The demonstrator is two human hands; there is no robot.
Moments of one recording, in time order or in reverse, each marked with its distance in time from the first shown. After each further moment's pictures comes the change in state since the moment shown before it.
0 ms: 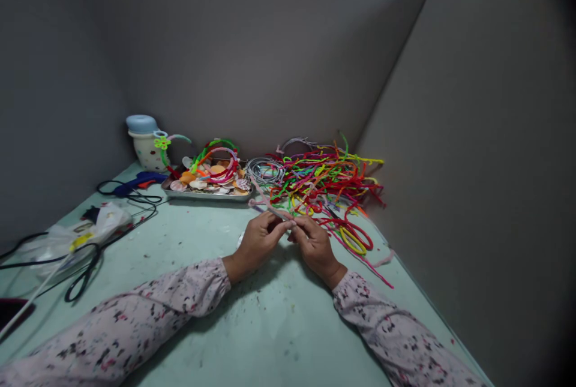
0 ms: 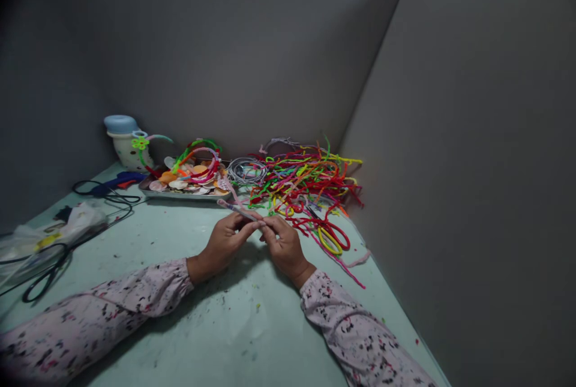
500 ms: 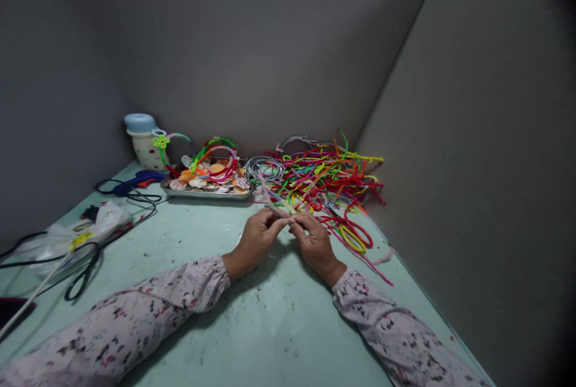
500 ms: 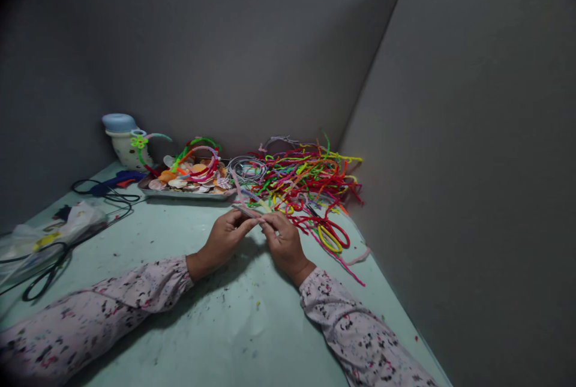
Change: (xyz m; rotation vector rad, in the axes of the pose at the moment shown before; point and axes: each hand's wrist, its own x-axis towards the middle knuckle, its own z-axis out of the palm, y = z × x) left_hand 0.003 -0.007 -0.001 -0.003 0.021 -0.083; right_hand 0.003 0.001 0.000 -0.148 0.045 -0.059
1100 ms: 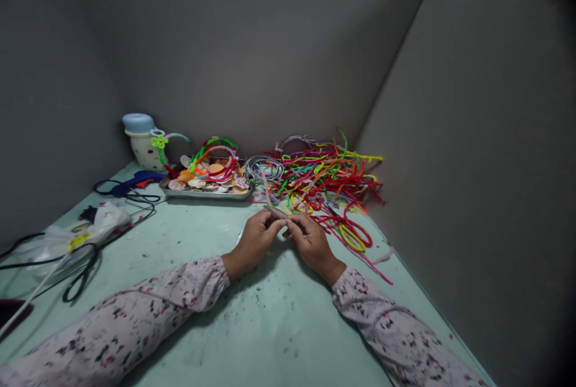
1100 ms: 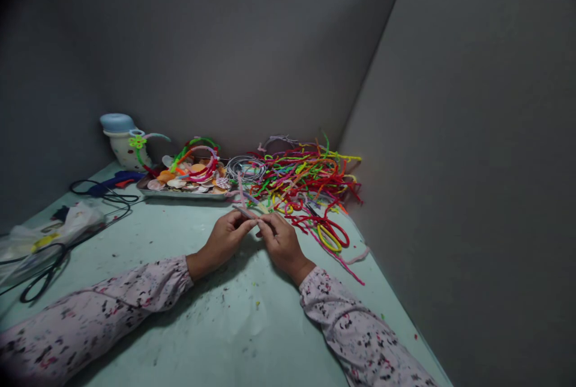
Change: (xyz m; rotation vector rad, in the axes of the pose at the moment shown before) left_hand -0.001 -0.008 0.001 -0.007 -0.022 -0.077; right_hand -0.002 -0.004 0.000 0.093 -0.106 0.128
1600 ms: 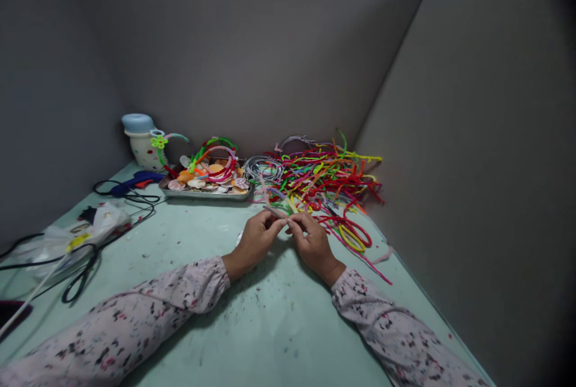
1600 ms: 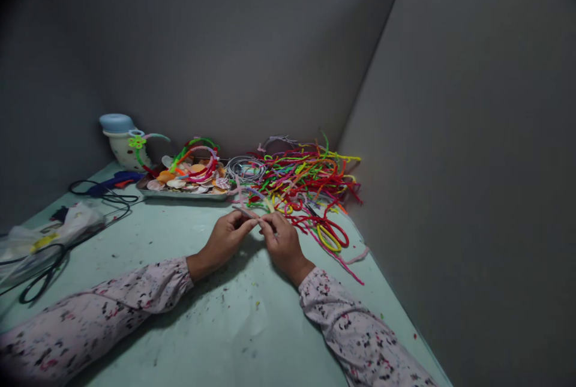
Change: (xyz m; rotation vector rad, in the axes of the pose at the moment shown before) left_hand -0.001 0.004 0.001 -0.016 0.014 -0.015; right_hand 0.002 0.000 0.000 -0.151 0.075 -0.045
